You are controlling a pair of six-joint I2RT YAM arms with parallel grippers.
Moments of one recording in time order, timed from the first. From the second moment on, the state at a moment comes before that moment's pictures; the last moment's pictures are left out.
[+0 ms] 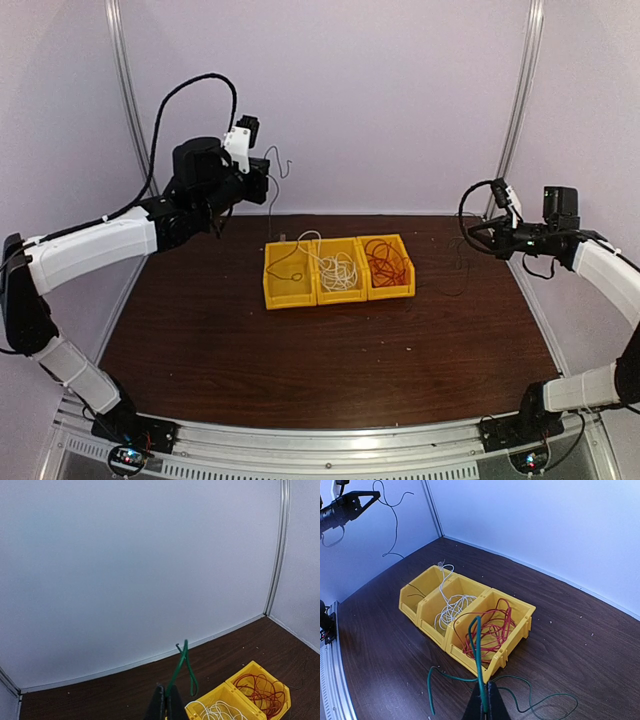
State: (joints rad) left arm -0.71 1.51 1.30 0.15 -0.29 0.01; right arm -0.09 1.18 0.92 -0.28 -0.88 -0.27
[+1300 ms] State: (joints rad) left arm -0.65 1.91 1.19 0.16 -0.06 -0.39; right arm -0.09 1.23 0.91 -0.28 -0.90 -0.29
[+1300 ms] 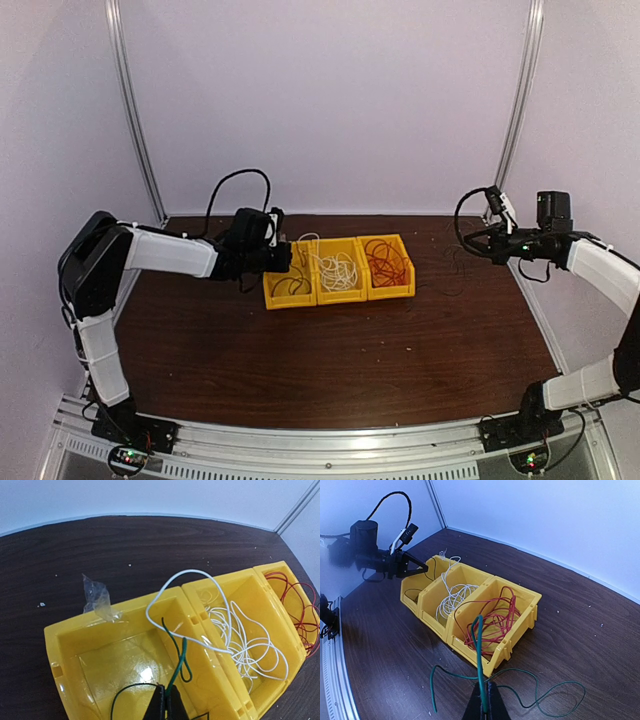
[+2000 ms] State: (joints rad) left arm -0.65 1.81 1.24 0.00 -0.07 -0.46; right arm -0.09 1.23 0.91 -0.30 -0.91 -0.31
